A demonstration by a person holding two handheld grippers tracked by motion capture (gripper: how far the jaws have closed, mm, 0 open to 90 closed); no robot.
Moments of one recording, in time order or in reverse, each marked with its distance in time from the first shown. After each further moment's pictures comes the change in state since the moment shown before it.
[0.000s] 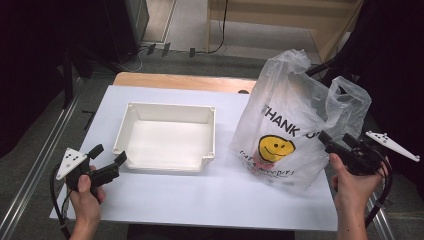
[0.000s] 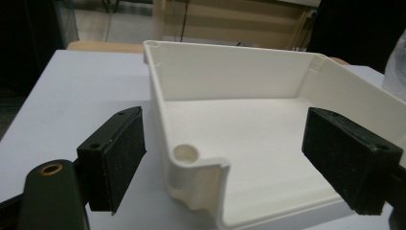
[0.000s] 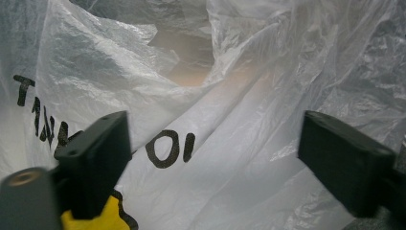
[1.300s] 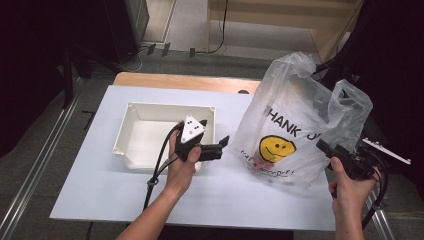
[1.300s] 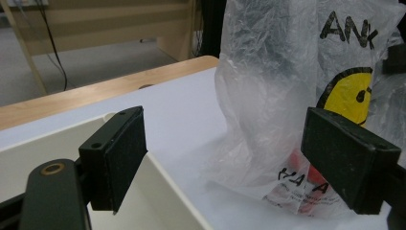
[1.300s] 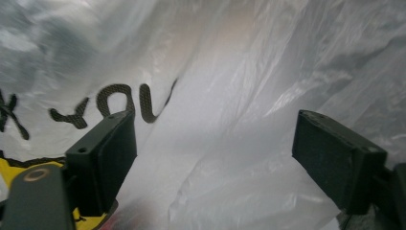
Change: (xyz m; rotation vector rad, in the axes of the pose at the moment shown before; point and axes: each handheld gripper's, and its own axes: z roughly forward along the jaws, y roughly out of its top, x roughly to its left) left arm -0.207 0.061 0.127 0.060 -0.345 0.204; right arm -0.037 -0.029 0.022 0.137 0.067 0.180
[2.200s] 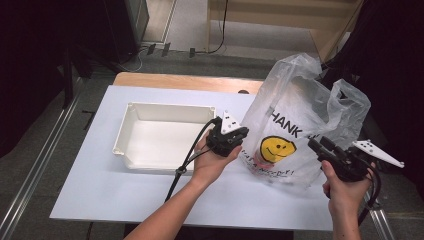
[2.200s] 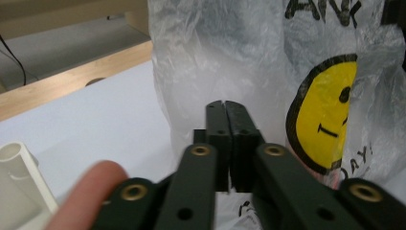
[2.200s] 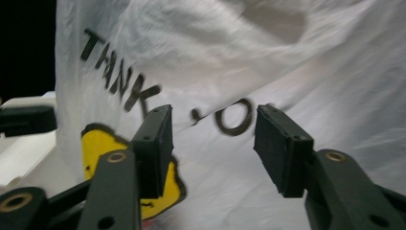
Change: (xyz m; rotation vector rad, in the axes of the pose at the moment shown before) left arm -0.031 0.011 0.059 0.134 -0.095 0.074; right arm 0.038 -0.004 -0.016 -0.116 0.093 -0.247
